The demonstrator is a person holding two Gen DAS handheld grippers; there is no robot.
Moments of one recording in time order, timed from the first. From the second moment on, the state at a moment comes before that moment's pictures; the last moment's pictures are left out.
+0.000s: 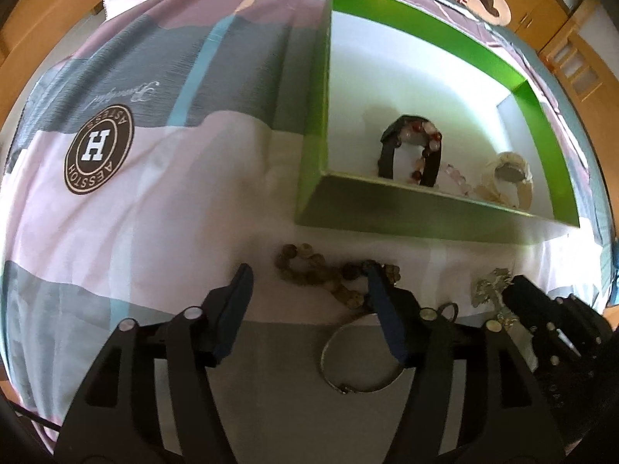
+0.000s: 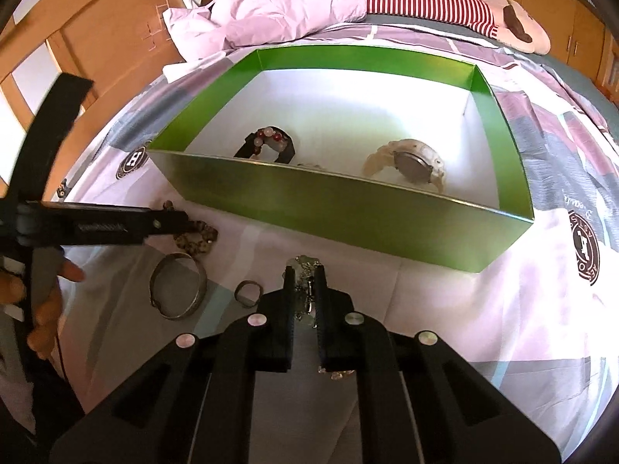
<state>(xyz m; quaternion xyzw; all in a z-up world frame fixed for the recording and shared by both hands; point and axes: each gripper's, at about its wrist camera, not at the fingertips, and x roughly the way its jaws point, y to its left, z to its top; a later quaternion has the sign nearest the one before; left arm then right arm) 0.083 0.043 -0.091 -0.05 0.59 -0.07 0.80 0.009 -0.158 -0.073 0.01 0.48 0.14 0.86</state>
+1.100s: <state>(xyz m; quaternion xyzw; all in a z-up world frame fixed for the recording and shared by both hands) 0.068 0.042 0.023 -0.08 0.42 -0.14 0.89 0.016 -0.208 0.011 0.10 0.35 0.11 0.92</state>
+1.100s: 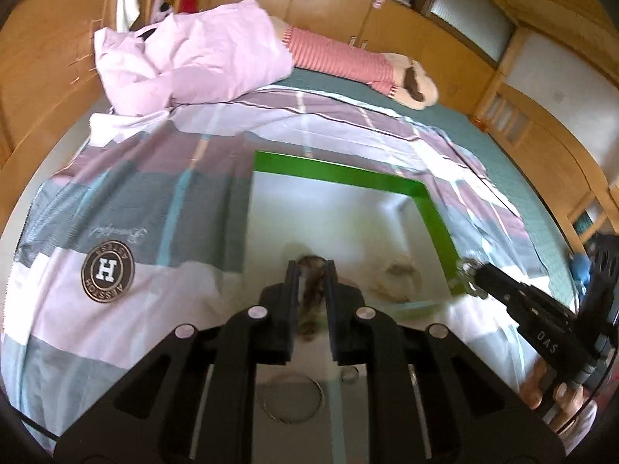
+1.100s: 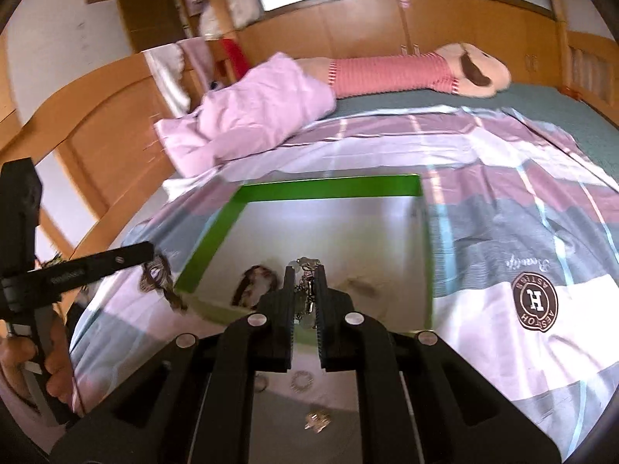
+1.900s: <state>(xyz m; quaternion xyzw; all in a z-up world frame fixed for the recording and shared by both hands) 0.073 0.070 -0.089 -0.02 0.61 -0.05 0.79 -0.002 -0.169 -0.017 0.10 0.43 0.20 0.88</state>
